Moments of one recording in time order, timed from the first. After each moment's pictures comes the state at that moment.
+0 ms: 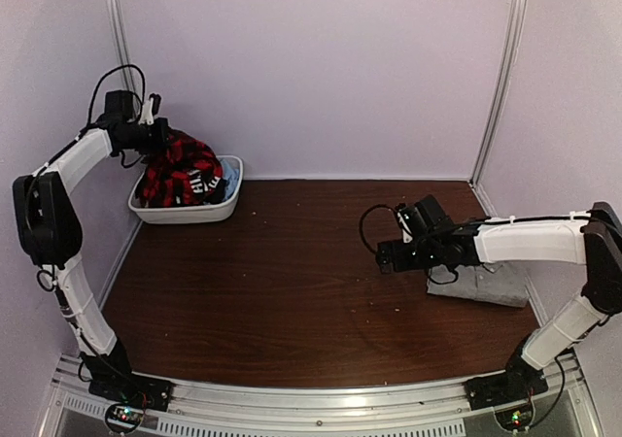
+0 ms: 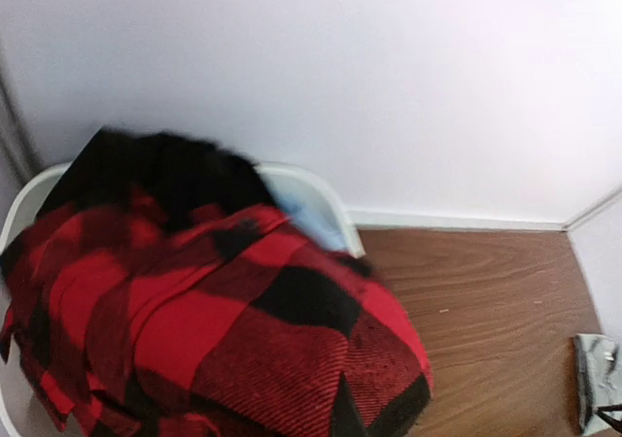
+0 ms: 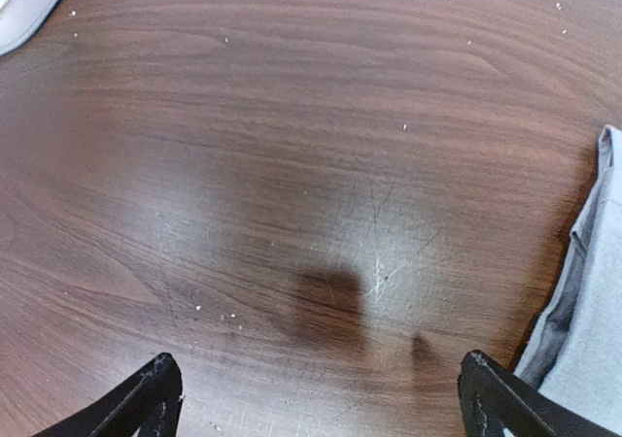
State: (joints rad) left arm 0.08 1.92 1.77 -0.43 0.44 -0.18; right arm 0.69 1.53 0.88 -0.25 0.20 0.45
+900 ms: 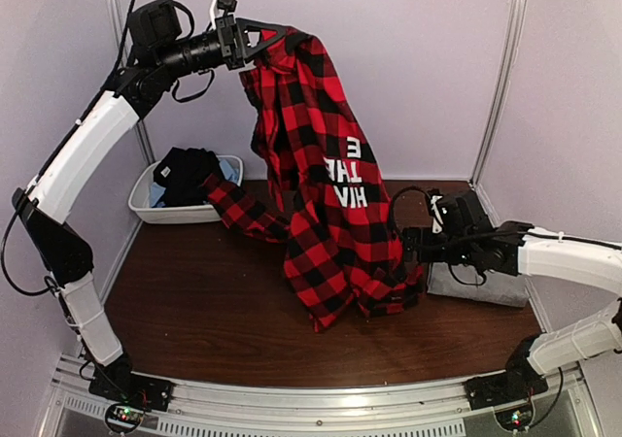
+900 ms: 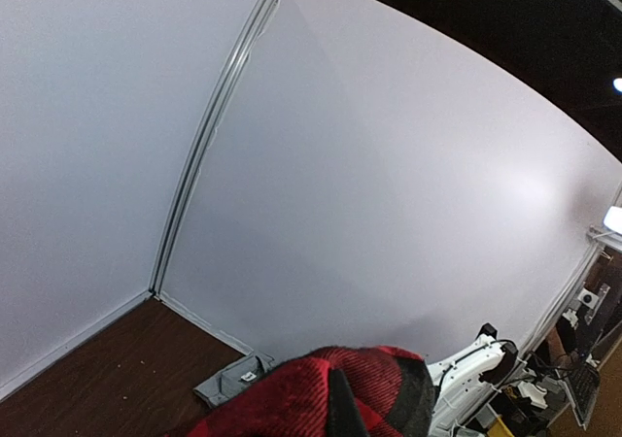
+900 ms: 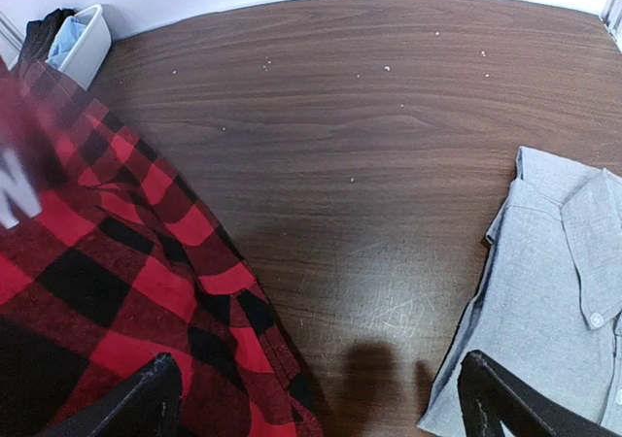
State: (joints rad) left arm -0.54 1.79 2.22 -0.19 0.78 -0.59; right arm 0.65 1.21 0.78 -0.27 0.27 0.51
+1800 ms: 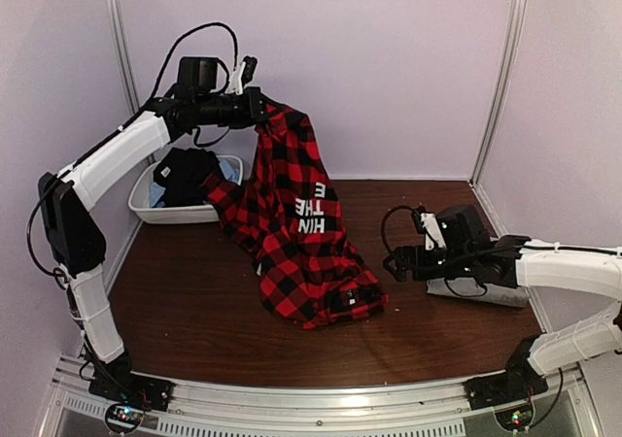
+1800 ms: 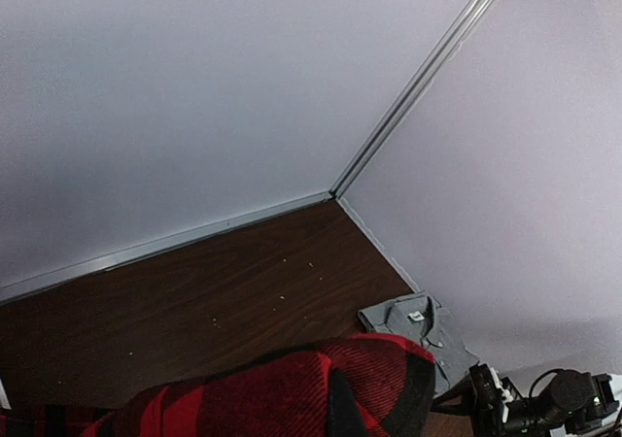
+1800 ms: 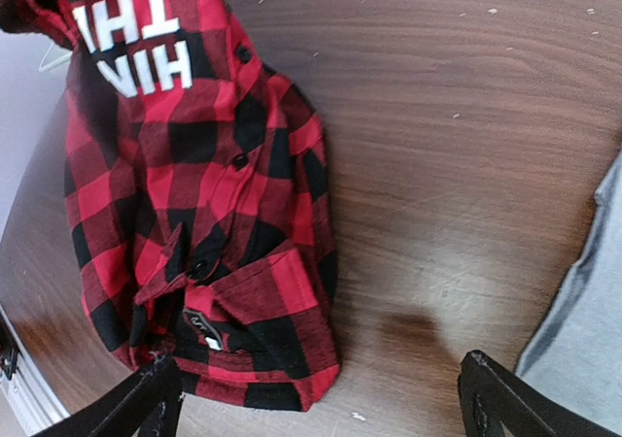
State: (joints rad) left arm -0.49 1.90 2.02 -0.37 0.46 -0.41; right arm 0.66 1.17 0.67 -0.19 0.01 0.49
